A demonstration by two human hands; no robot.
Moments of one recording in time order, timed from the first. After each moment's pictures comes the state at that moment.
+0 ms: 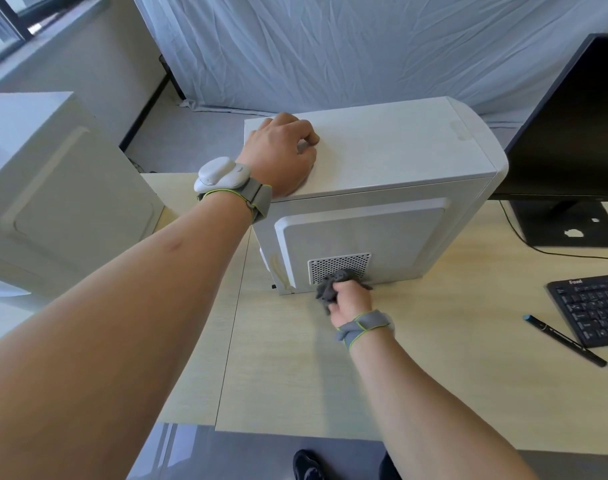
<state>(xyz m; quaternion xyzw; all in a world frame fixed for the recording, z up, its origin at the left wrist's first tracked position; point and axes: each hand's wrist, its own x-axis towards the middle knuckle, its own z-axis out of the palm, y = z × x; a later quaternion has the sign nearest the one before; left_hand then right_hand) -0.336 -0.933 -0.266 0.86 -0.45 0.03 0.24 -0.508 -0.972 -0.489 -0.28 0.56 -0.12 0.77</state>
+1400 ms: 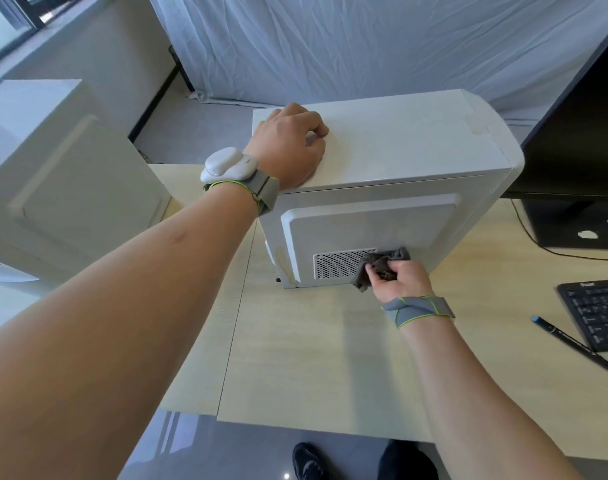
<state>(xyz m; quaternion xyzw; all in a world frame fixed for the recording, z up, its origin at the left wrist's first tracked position) -0.334 -0.933 -0.269 0.86 -0.45 0.04 0.25 -0.547 -1.041 -0.443 -0.03 0.49 -0.22 0.84</state>
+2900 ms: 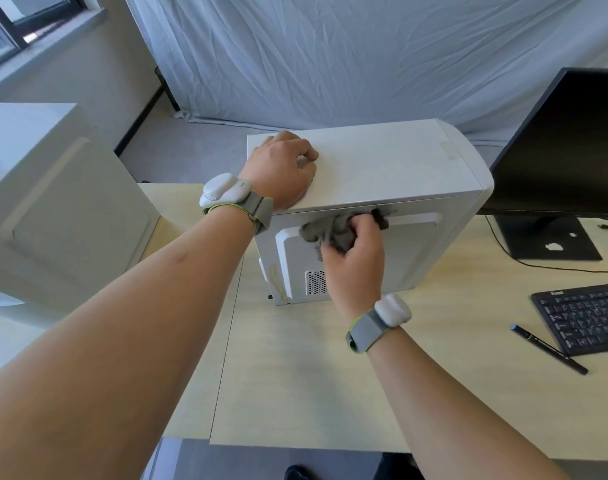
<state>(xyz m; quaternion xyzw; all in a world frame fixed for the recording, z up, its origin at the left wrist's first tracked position) -0.332 -0.932 -0.266 0.86 -0.44 0.01 0.27 -0.512 -0.963 -0.347 -0.76 0.32 -0.40 0.40</state>
